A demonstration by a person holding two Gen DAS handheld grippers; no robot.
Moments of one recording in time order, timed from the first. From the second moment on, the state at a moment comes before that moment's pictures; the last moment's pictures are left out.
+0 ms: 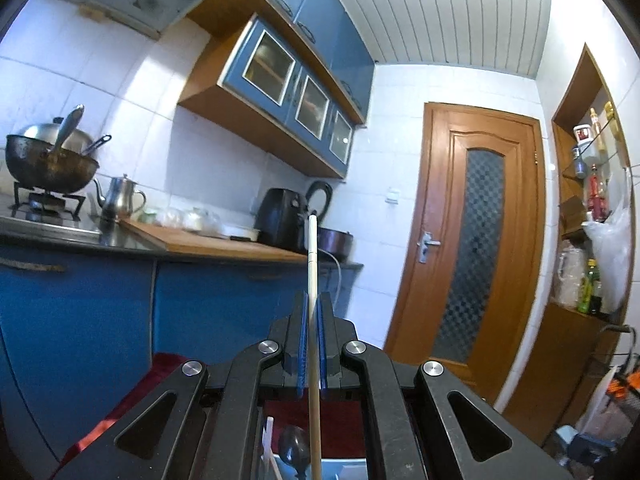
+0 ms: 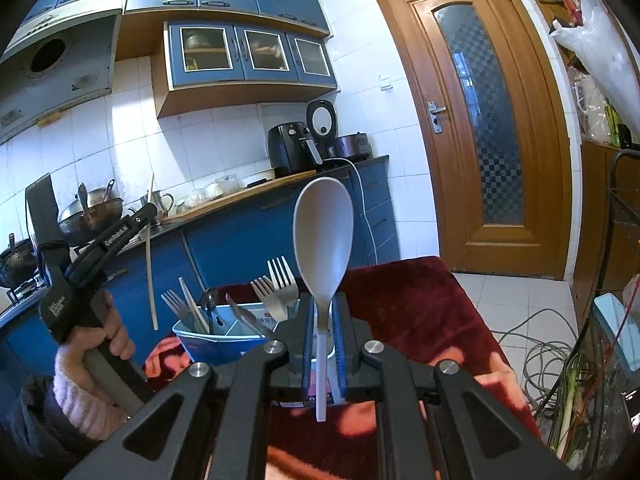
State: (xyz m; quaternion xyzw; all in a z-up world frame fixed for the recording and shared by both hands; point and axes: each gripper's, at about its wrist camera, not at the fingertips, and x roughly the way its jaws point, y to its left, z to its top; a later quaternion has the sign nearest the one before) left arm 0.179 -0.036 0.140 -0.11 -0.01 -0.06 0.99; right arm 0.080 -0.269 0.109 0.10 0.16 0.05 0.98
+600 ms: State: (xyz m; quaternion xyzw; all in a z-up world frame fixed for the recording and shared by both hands) left arm 0.204 -0.023 0.102 -0.15 0.00 -0.04 0.99; right arm 0.127 -0.257 0.118 0.09 0.14 0.06 0.98
